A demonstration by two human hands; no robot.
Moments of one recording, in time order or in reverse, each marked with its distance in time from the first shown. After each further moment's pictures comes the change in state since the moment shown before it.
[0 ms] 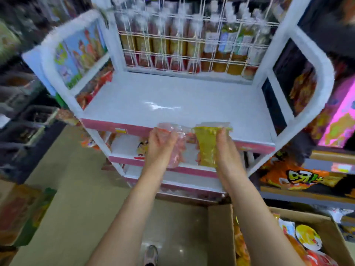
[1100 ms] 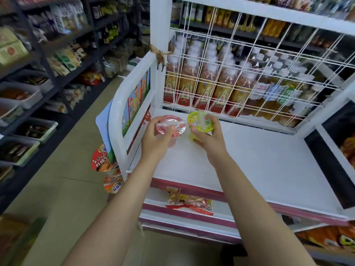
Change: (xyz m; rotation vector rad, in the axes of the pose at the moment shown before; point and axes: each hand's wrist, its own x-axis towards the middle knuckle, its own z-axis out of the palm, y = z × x) left_hand 0.250 0.051 -0.146 0.161 0.104 0.242; right_hand 0.196 -0.047 0.213 0.085 -0.057 -0.145
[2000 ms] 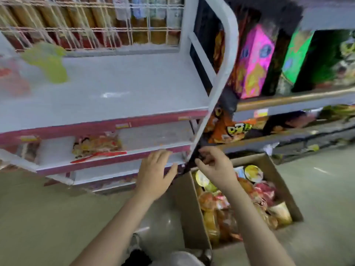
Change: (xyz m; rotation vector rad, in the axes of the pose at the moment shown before) left_hand -0.338 -0.067 0.200 0.763 -0.707 0.506; right_hand -0.291 0.090 -0.358 -0.726 0.227 0.029
